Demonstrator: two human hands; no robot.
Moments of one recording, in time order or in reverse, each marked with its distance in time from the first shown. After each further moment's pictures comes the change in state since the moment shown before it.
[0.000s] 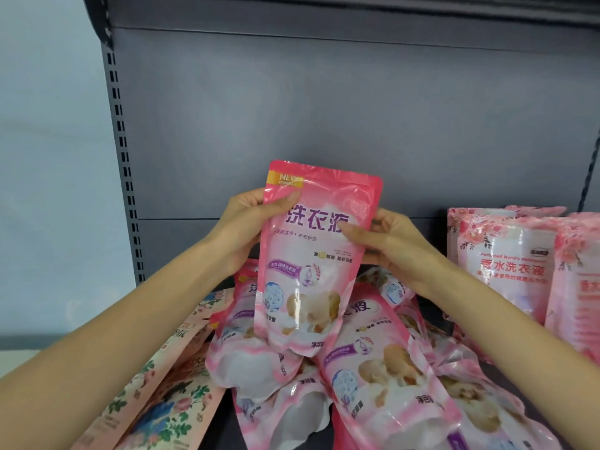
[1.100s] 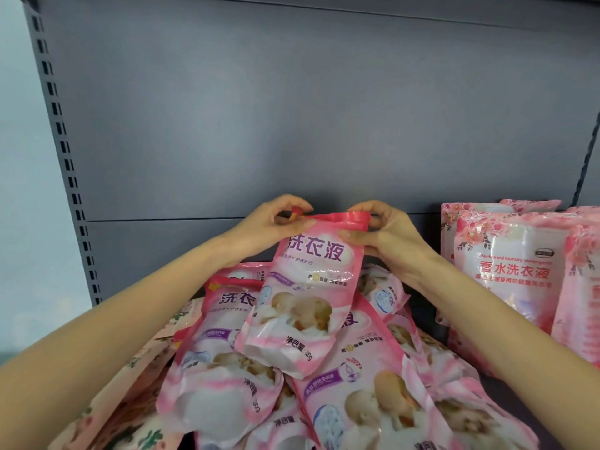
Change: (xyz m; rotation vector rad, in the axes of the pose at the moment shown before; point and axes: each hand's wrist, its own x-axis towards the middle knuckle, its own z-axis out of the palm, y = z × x) left_hand 0.079 -0.059 0.010 0.501 -0.278 0.167; right_hand 0.042 0.029 -0.037 -0.077 0.138 -0.028
